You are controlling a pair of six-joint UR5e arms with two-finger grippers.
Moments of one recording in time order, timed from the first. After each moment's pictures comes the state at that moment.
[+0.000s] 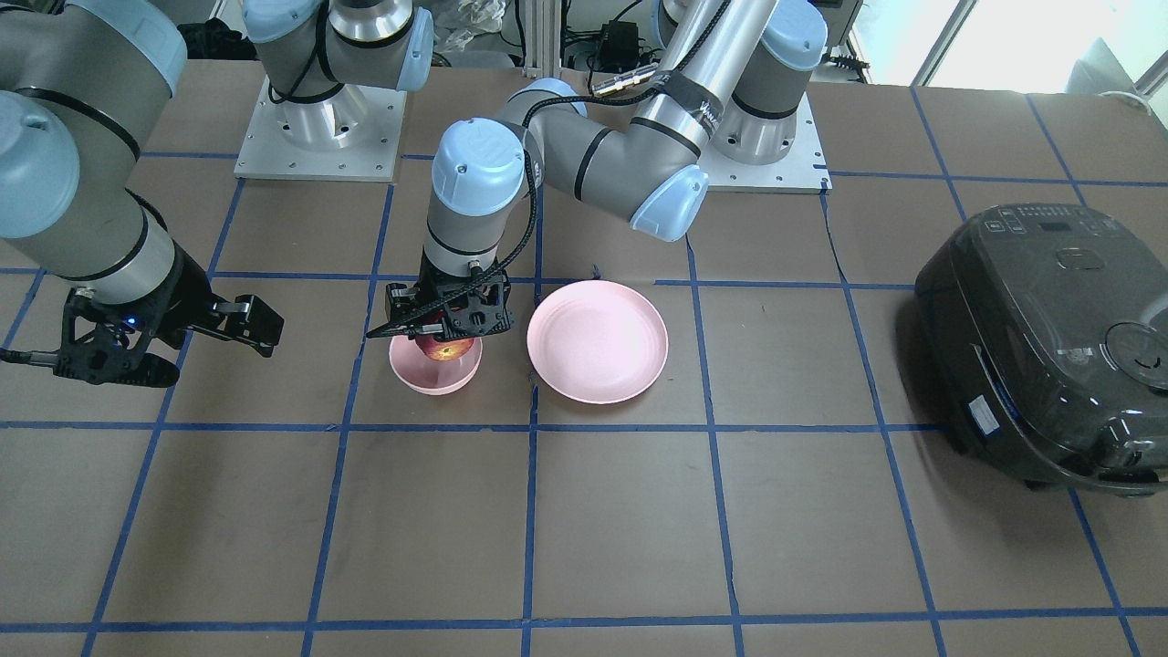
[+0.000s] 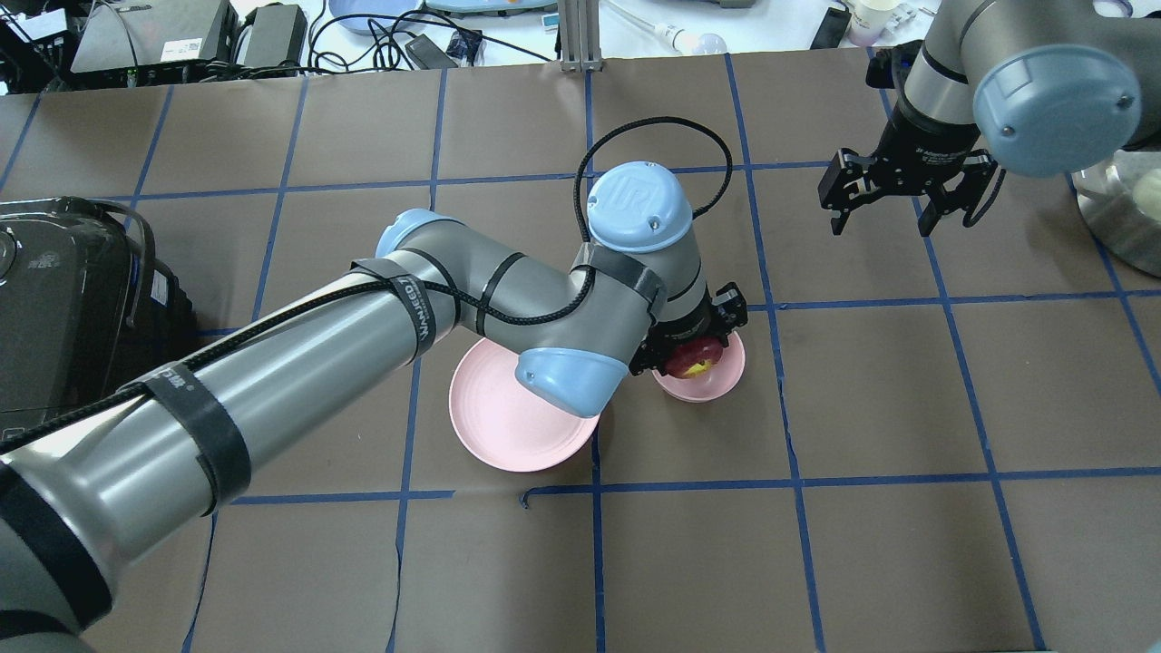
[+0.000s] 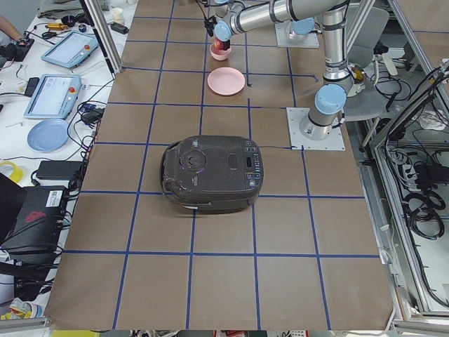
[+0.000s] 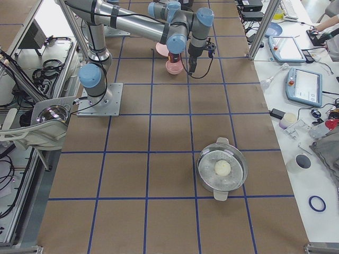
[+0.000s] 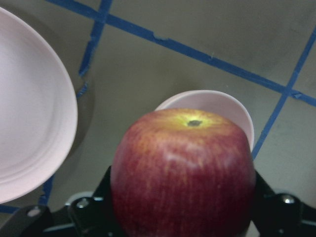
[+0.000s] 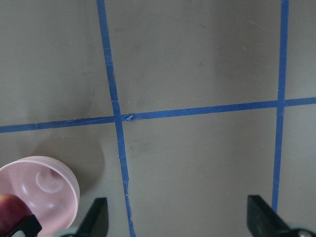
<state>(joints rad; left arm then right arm) -2.12 -2.03 -1.71 -0.86 1.36 -0.90 1.43 -1.38 1.65 -1.74 -1.60 -0.05</state>
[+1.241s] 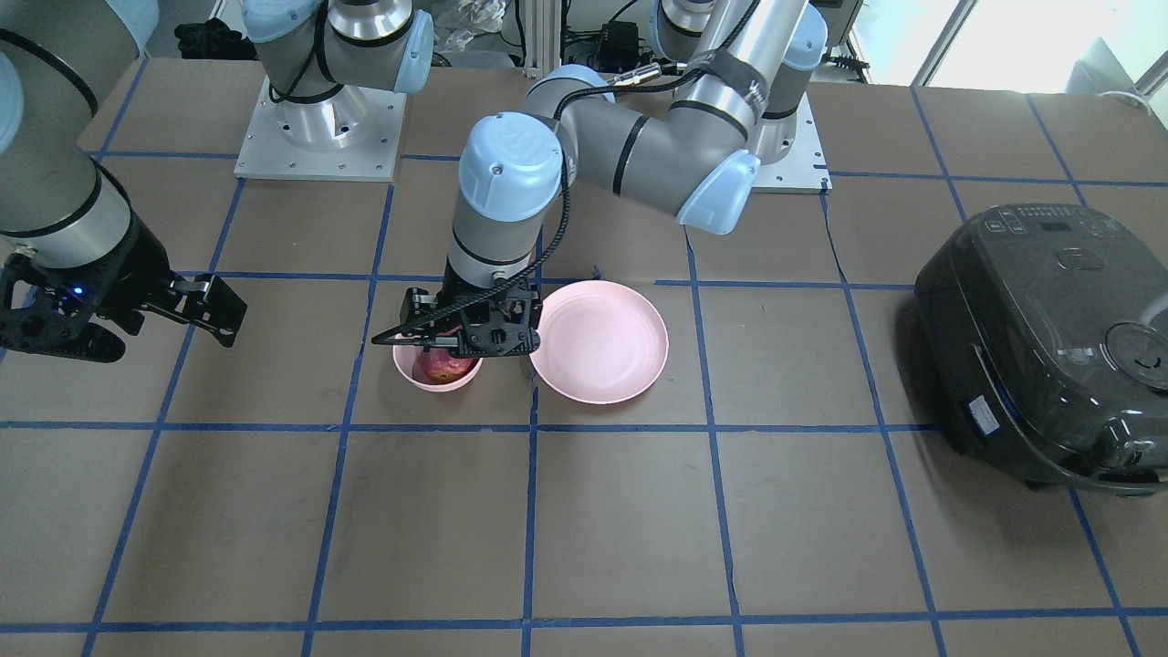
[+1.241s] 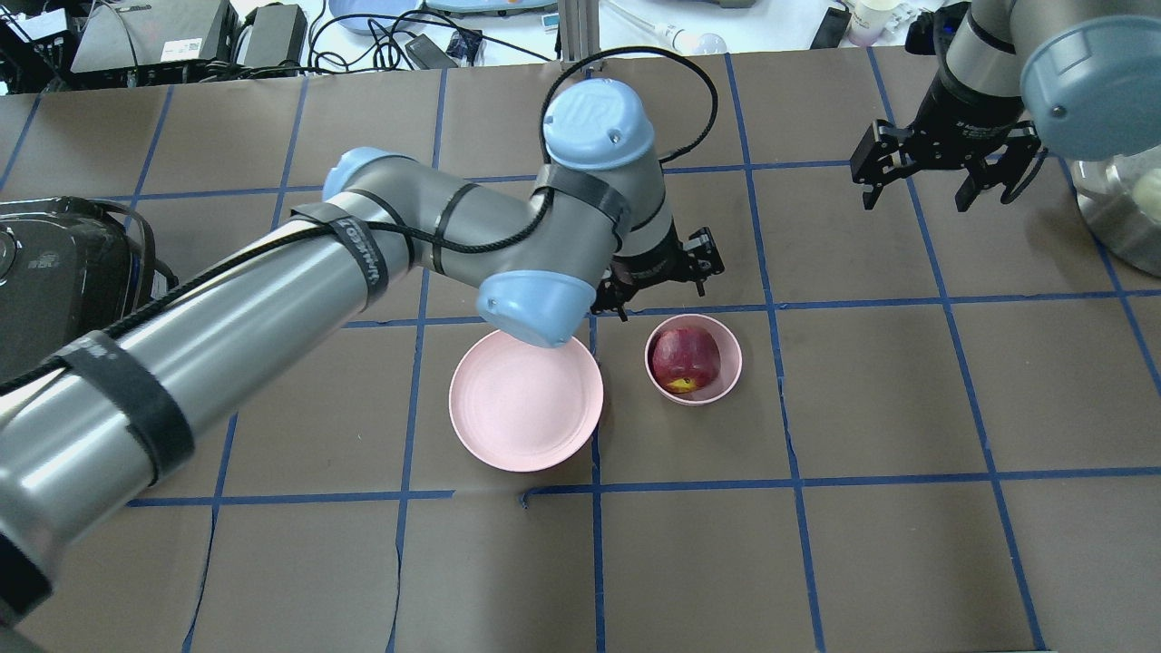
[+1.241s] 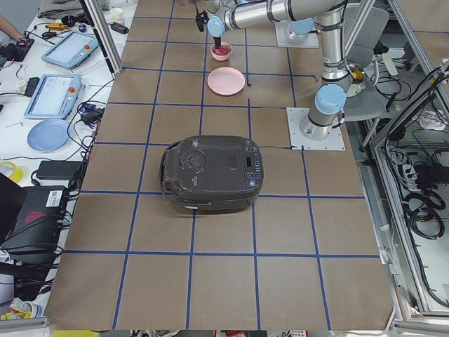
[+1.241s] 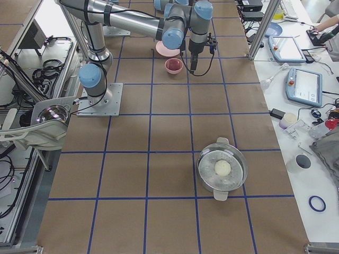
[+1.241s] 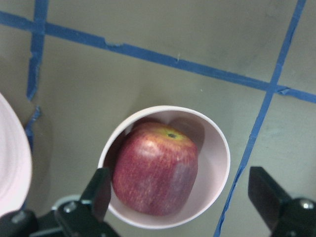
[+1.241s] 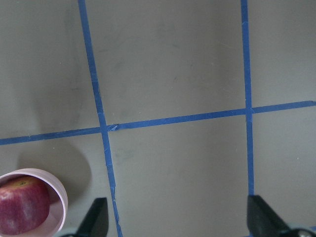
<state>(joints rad) -2.01 -1.96 -1.61 -1.04 1.37 -0.63 1.41 -1.43 1.61 -1.72 -1.61 -0.05</state>
